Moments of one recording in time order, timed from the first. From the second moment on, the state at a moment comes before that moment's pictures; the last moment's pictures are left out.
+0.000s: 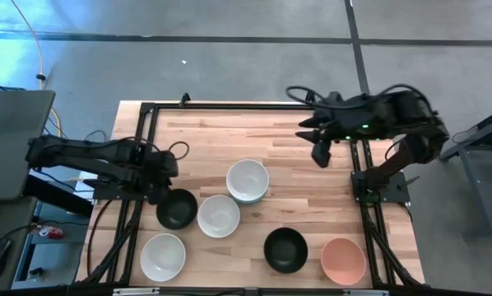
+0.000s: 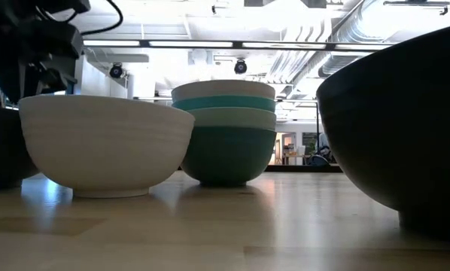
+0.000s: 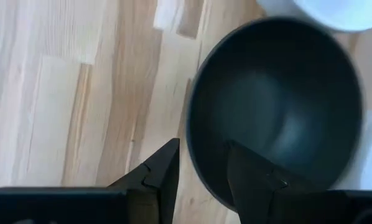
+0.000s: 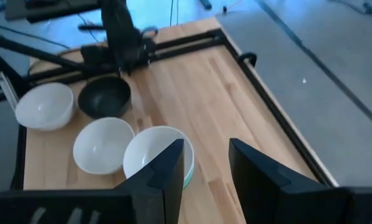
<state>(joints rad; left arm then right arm) 0.09 0.82 0.64 -1.07 0.16 -0.28 0.16 1.53 2.29 -1.43 0.39 0.32</state>
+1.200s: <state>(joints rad) 0.11 1.02 0.66 -0.97 0.14 -0.36 0.22 1.50 2.29 -1.50 0.47 0.33</state>
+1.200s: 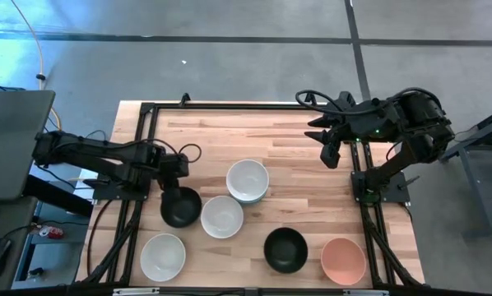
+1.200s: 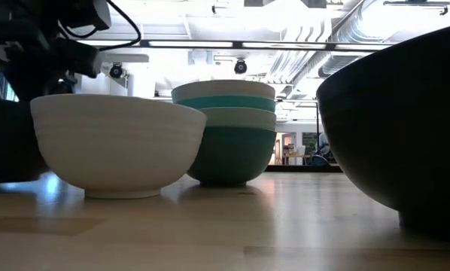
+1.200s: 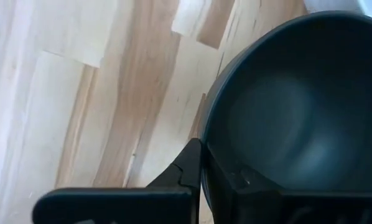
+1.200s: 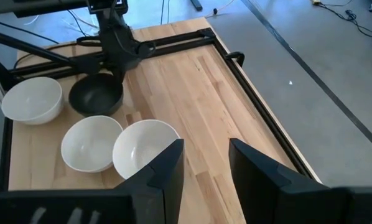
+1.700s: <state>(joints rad) 0.32 1.04 0.90 -1.20 0.12 -0.27 0.22 1.50 2.29 -1.52 0.47 0.33</state>
